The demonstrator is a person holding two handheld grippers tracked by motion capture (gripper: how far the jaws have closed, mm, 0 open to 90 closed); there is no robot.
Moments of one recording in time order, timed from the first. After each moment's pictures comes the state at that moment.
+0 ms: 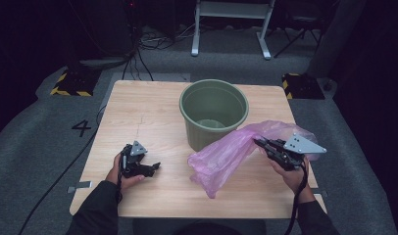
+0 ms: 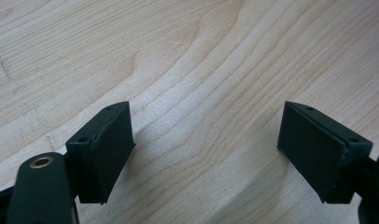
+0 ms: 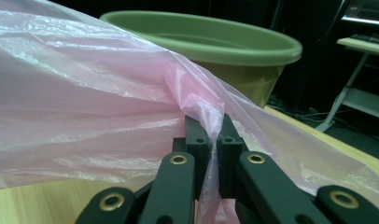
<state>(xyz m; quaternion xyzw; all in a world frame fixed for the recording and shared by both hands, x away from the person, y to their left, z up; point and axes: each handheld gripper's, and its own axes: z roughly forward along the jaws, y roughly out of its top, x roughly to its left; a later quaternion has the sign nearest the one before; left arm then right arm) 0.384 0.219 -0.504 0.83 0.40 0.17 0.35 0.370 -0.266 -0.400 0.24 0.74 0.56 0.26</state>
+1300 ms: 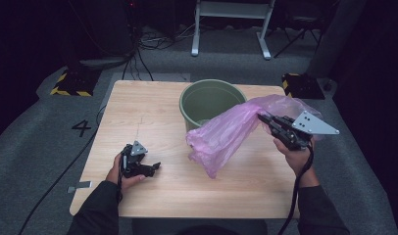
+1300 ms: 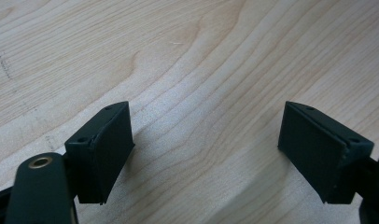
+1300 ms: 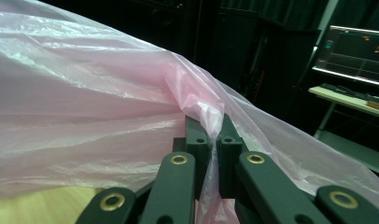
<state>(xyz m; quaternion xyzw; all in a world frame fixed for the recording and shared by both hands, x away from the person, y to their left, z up) 0.384 0.218 -0.504 0.83 0.41 0.17 0.35 0.387 -0.256 -0.332 0.21 0.71 0.60 0.32</state>
